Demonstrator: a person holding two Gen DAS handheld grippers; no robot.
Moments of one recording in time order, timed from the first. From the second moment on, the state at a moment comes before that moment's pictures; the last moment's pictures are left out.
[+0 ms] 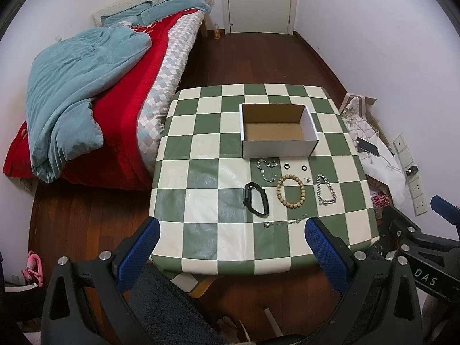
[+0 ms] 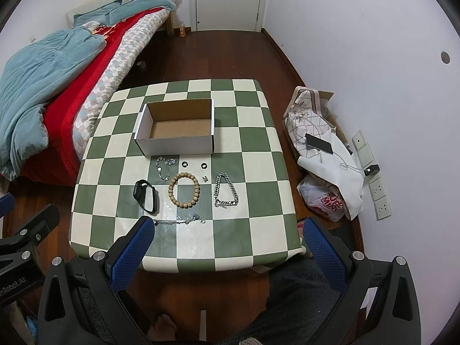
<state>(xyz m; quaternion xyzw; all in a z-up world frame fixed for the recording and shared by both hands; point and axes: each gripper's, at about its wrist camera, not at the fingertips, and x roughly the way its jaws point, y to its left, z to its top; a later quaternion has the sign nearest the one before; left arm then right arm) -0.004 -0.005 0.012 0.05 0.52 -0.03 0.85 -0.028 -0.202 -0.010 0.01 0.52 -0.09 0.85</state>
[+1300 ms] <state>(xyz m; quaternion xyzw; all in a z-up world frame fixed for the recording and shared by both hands) 0.037 -0.167 -0.218 0.26 0.53 -0.19 0.79 0.004 -0.342 -0.230 0.18 0.60 -0.15 0.76</state>
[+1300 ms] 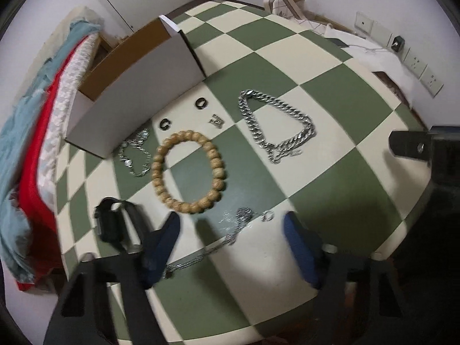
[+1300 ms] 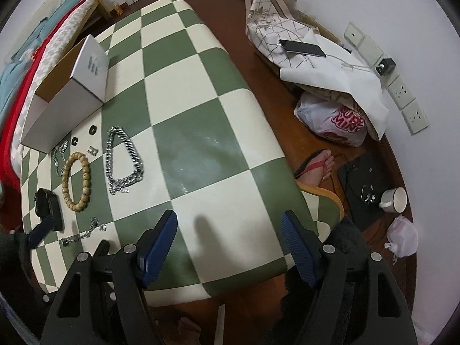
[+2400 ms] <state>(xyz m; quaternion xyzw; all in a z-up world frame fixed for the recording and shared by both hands) 0.047 -0.044 -0.165 0.10 0.56 -0.14 0.81 0.069 -0.253 -0.241 0.07 0.57 -0.07 0.81</state>
